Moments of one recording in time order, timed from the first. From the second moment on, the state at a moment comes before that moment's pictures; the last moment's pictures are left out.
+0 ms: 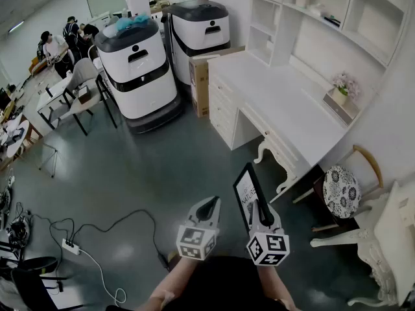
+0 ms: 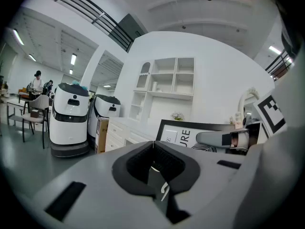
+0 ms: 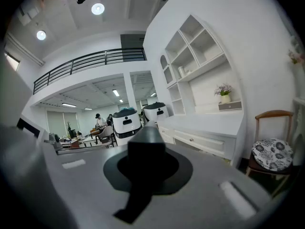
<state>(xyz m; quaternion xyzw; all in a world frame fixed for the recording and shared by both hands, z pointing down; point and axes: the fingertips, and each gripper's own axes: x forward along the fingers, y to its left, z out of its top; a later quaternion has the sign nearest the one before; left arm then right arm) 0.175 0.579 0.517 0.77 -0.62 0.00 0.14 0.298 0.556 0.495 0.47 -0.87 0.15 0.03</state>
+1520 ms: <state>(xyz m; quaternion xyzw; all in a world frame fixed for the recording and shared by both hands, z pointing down) 0.164 0.548 0.511 0.76 -0.63 0.00 0.14 0.293 0.529 0.493 0.47 -0.87 0.17 0.00</state>
